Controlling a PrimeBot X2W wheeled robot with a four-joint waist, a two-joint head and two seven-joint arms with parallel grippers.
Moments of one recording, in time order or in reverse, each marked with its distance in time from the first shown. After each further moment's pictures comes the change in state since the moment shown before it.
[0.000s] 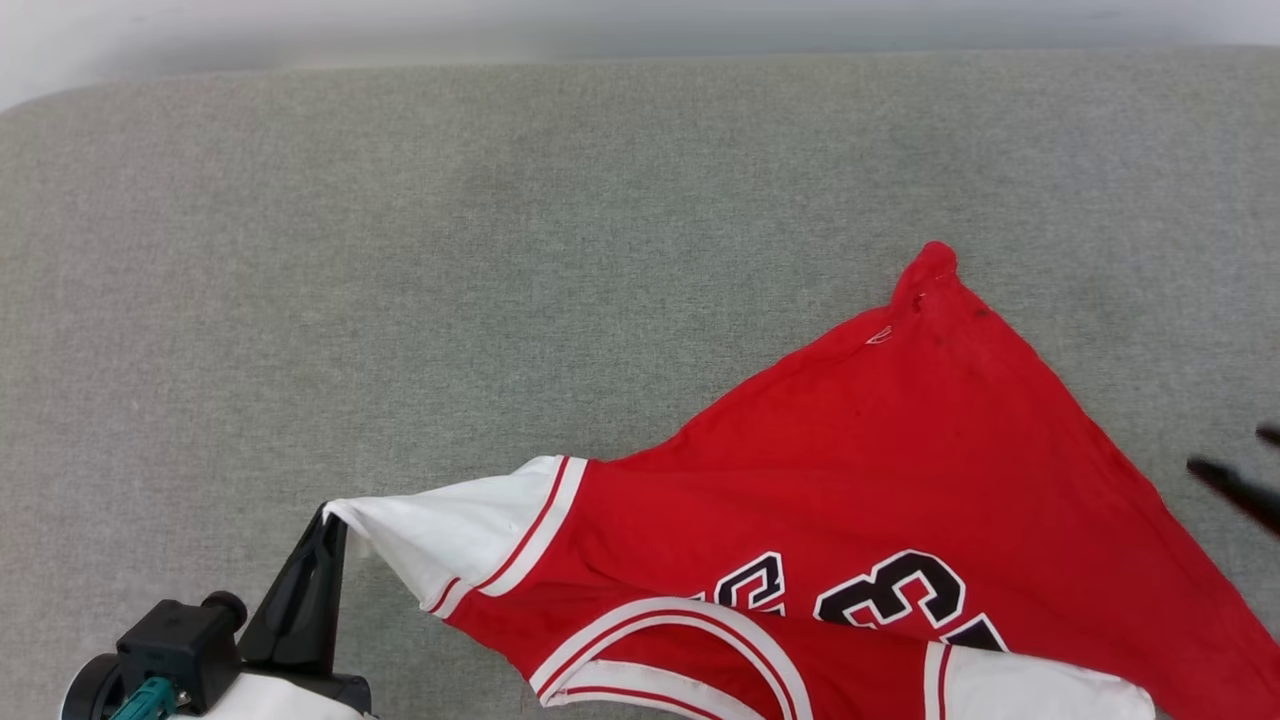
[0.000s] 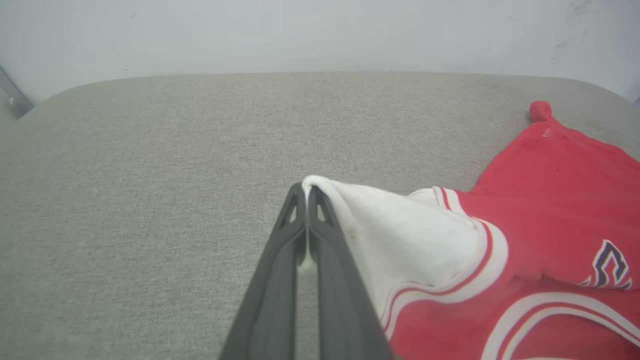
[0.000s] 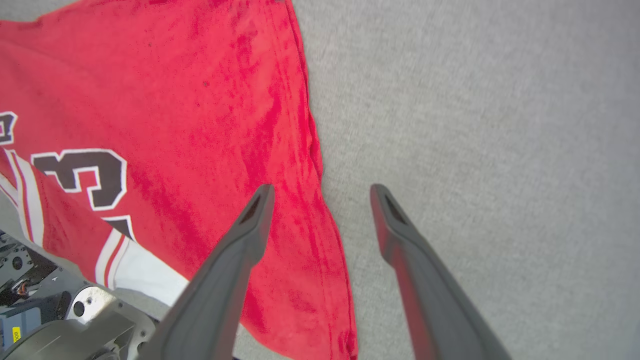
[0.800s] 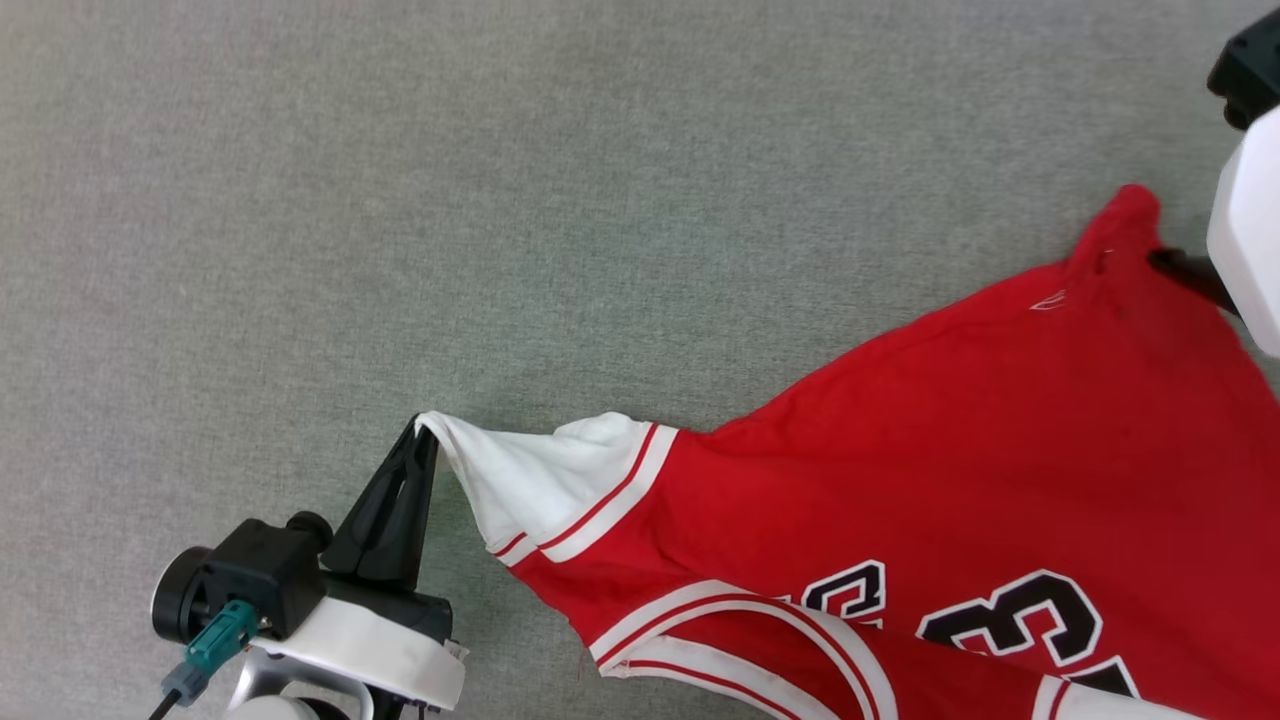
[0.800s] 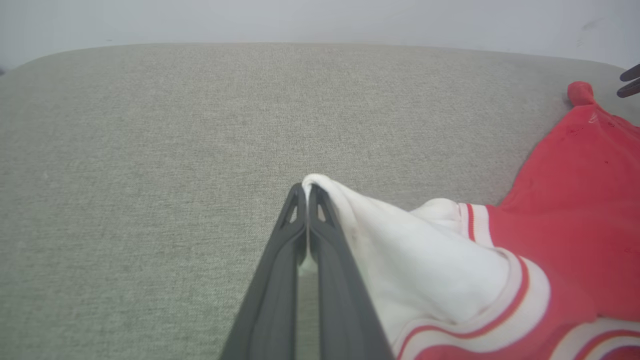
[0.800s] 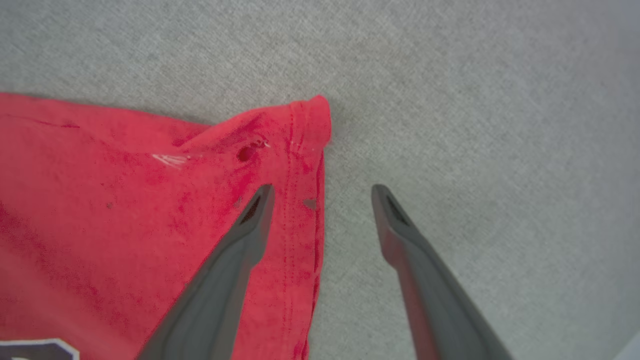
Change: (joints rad) left arm -0.195 -0.089 -0.089 0.050 0.053 -0.069 -0.007; right arm -0.715 0.177 0.327 0.200 -0.183 0.000 0.459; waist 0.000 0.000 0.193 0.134
